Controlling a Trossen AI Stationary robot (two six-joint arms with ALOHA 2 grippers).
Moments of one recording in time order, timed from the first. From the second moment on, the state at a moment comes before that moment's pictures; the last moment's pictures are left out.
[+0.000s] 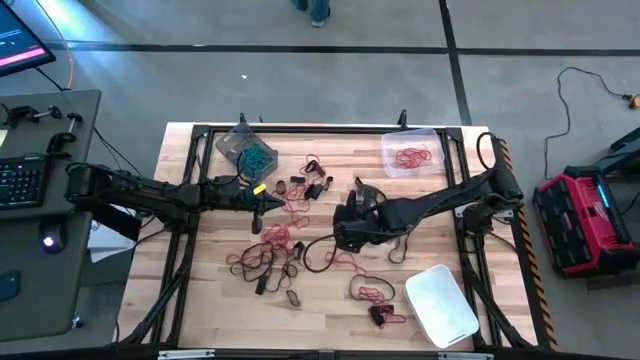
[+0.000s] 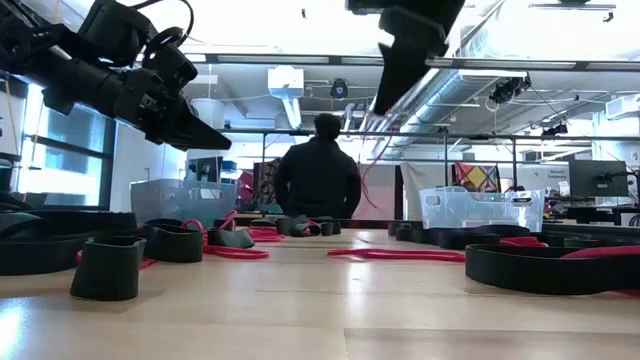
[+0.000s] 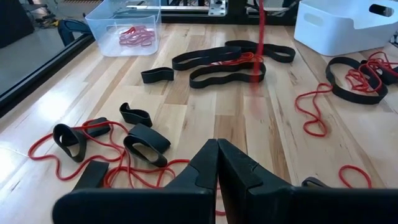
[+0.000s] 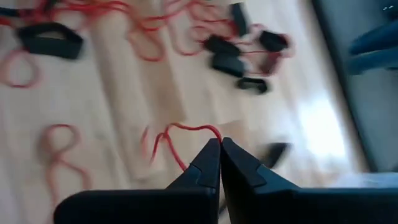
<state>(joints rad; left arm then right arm) 0.13 1.09 0.23 0.51 0.02 0.04 0.25 1.77 1.48 -0.95 0.59 0.36</state>
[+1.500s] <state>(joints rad) 0.12 1.09 0.23 0.51 0.02 0.03 -0.55 1.74 1.43 -1.22 0.81 0.20</state>
